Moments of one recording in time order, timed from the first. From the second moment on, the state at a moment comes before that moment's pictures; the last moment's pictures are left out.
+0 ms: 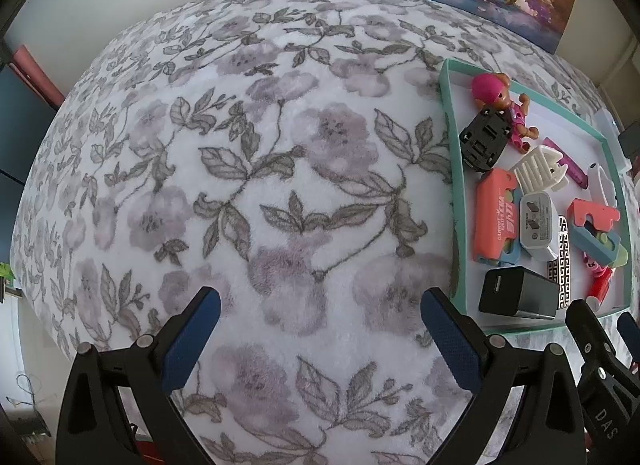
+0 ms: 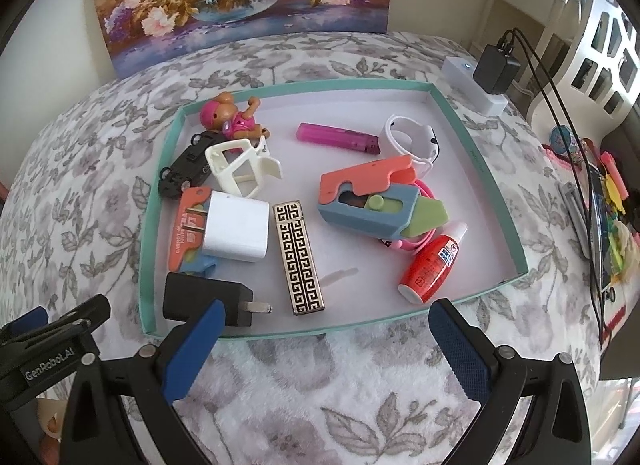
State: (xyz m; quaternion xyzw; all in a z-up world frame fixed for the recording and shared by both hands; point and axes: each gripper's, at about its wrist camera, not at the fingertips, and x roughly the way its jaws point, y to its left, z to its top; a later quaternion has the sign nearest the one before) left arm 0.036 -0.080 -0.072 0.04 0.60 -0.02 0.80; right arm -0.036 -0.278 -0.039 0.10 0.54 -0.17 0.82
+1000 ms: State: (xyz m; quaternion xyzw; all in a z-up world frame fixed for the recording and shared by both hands) left arm 0.036 -0.079 -0.065 0.04 0.58 -0.02 0.81; right arm -0.035 -0.281 -0.039 0.10 0.54 -0.17 0.82
